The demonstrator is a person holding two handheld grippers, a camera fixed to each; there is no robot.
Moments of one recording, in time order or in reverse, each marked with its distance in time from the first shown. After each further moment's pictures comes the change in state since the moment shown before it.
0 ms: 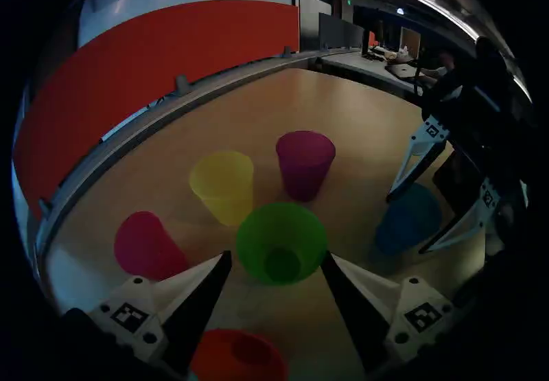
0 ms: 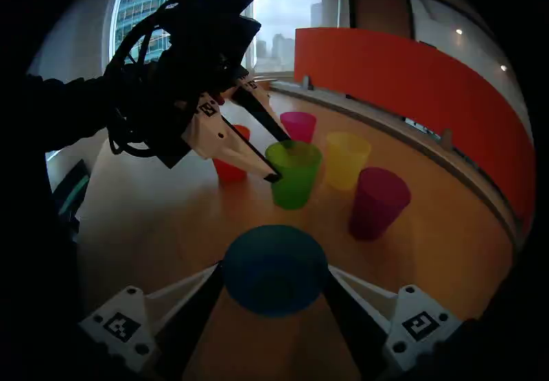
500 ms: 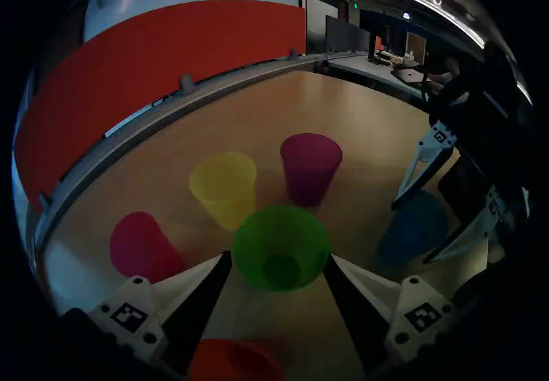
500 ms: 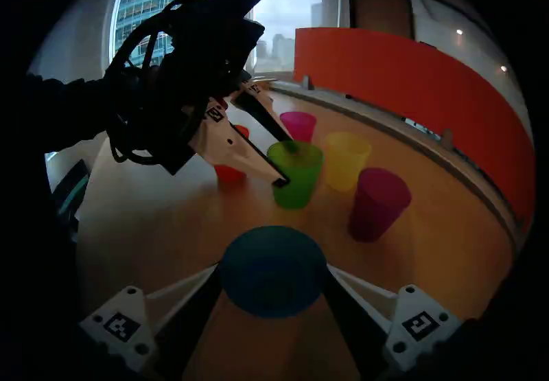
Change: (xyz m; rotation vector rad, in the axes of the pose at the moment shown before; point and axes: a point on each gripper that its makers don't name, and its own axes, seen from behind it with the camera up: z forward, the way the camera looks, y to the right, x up) left arm 0.002 -0.002 0.010 0.020 0.014 -0.025; right arm 0.000 0.001 0.001 0.000 0.000 -0.001
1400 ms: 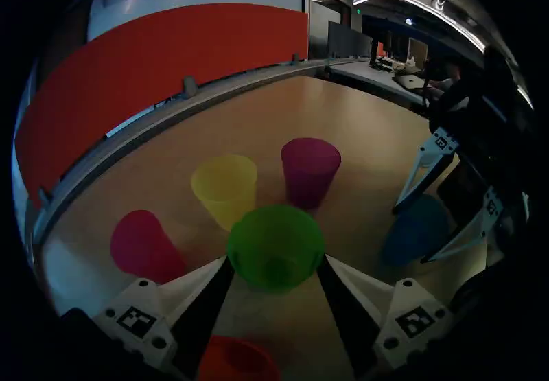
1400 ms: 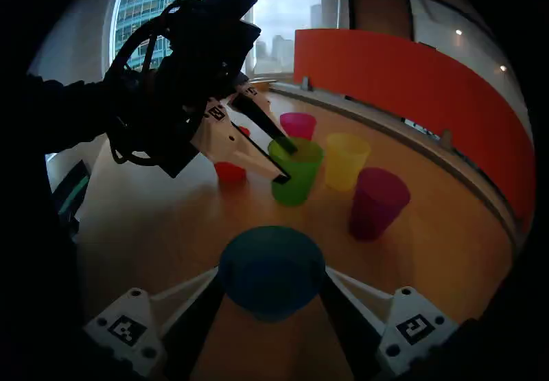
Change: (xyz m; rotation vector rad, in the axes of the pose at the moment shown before) left arm 0.003 0.002 -0.004 0.002 0.030 -0.018; right arm 0.002 -0.001 -0.006 -0.003 0.011 0.002
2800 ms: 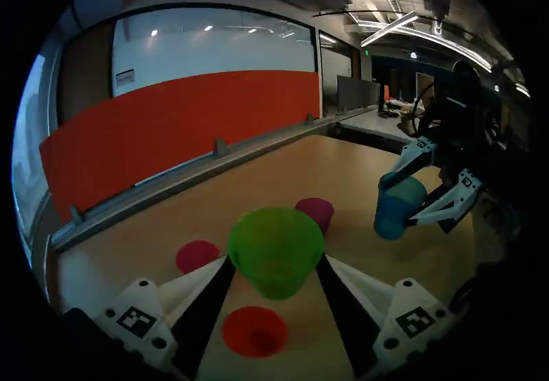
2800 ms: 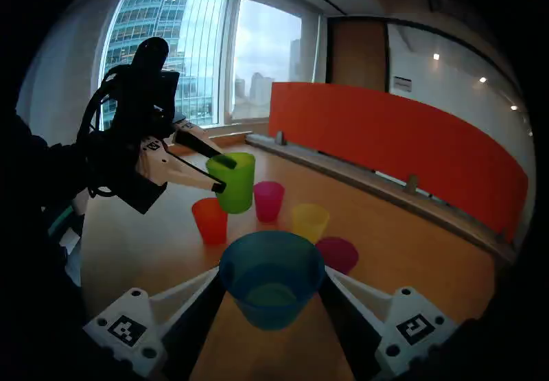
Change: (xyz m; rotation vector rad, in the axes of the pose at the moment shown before) left arm 0.048 -0.010 -0.111 0.101 0.269 -0.008; right arm 0.094 0.027 -0.055 -0.131 0.221 0.009
